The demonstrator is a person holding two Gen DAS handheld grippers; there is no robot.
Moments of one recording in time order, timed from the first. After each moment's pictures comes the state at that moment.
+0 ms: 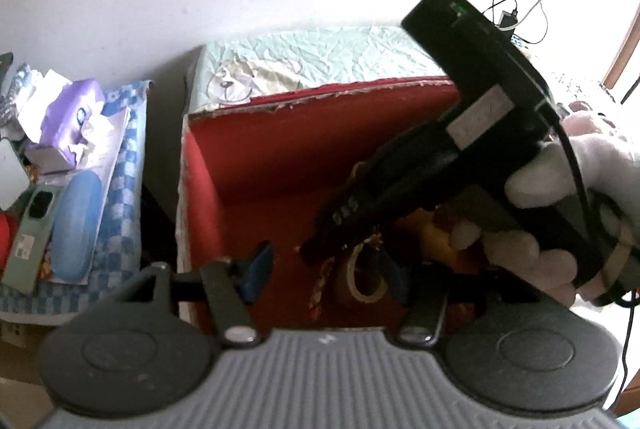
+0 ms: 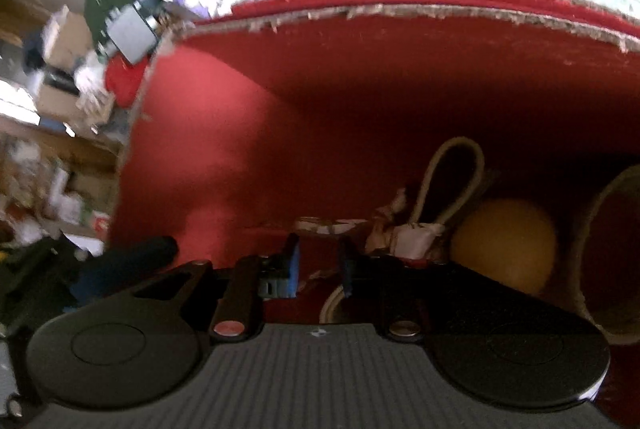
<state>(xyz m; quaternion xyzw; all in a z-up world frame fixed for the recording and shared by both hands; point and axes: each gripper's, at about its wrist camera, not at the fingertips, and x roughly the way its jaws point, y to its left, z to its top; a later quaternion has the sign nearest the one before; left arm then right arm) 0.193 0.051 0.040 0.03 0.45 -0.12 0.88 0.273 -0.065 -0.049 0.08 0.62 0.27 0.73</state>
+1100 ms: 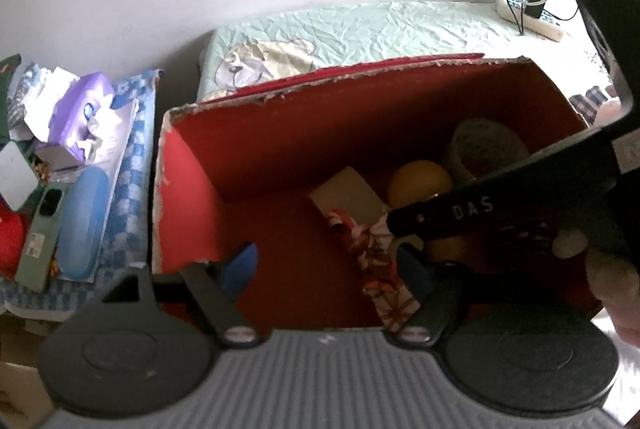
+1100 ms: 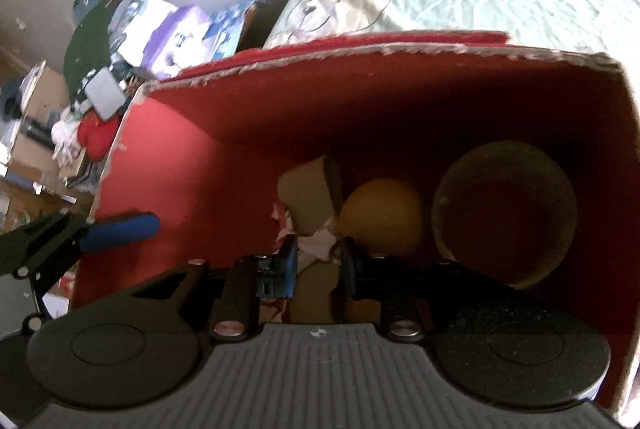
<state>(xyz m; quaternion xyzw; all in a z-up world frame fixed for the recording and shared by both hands) 0.212 0.034 0.026 0.07 0.48 -0.07 0.87 0.240 -0.137 -0.030 0.14 0.53 0.20 0.82</state>
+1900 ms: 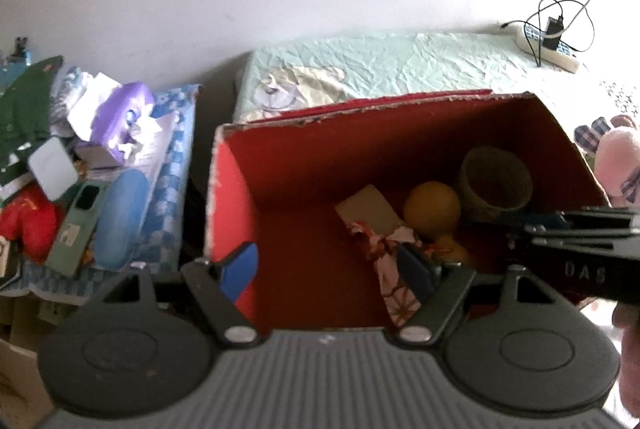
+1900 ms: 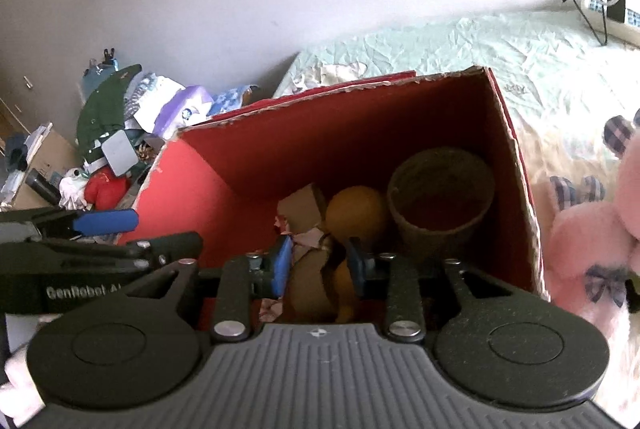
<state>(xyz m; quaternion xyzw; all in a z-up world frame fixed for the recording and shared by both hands) 0.184 0.044 0.056 0.06 0.44 -0.03 0.90 0.154 -0.152 -0.006 0.15 0.40 0.16 0.89</state>
